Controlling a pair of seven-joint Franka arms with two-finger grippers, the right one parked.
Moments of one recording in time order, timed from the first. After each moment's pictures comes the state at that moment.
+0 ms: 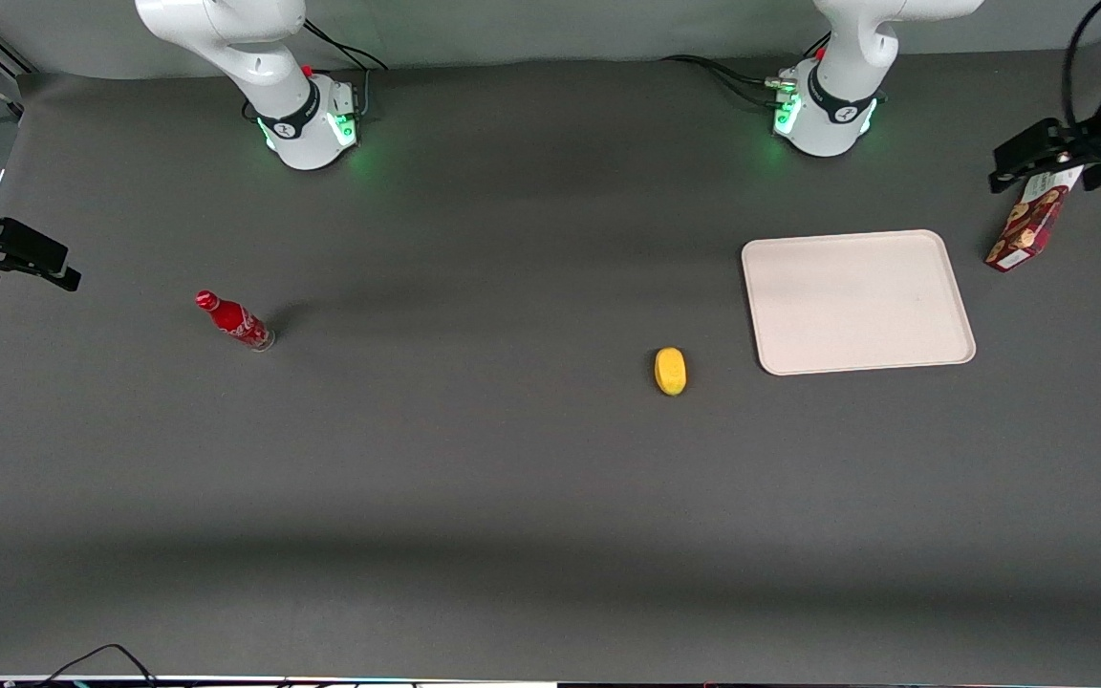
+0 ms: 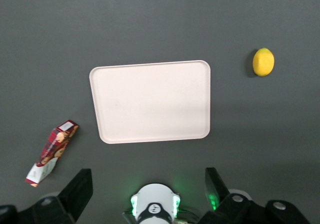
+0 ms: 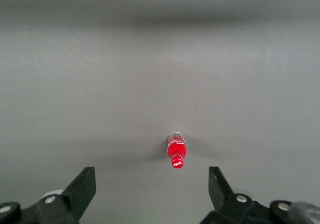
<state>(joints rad) -0.09 -0.10 0.06 -1.57 0.00 1.32 -0.03</state>
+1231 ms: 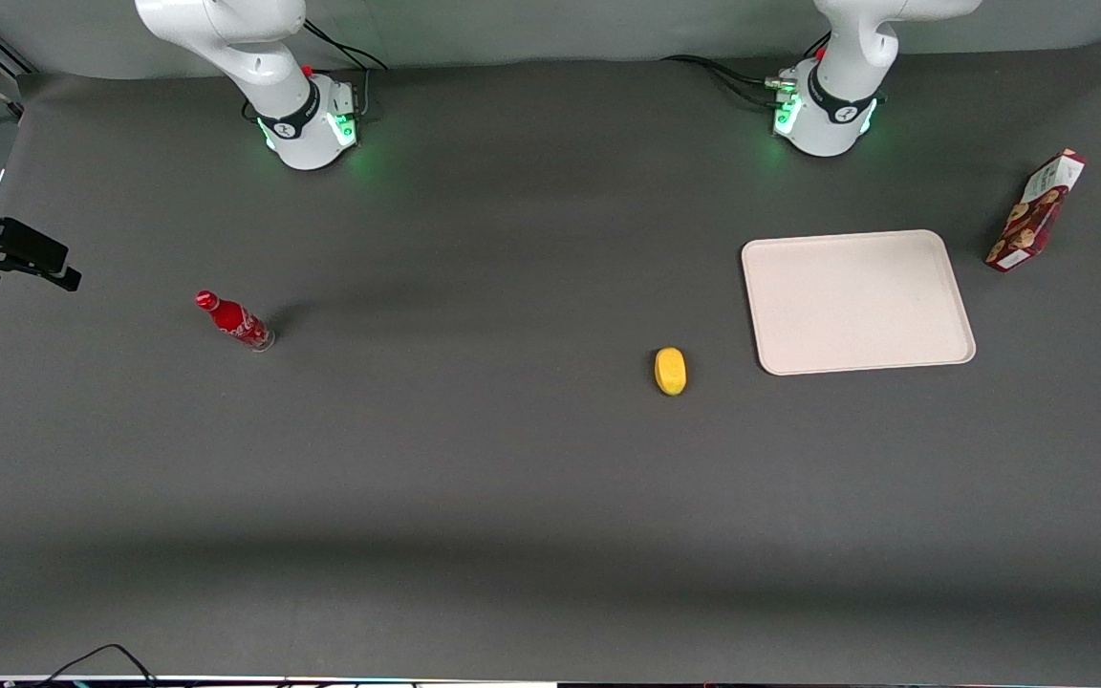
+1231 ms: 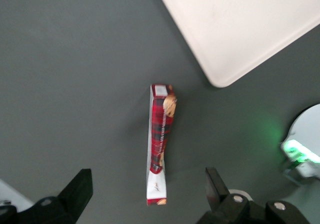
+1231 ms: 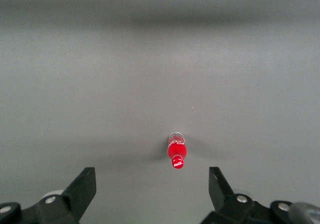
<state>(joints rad) -0.08 -0.07 0.73 -2.12 0.20 1.83 1.12</state>
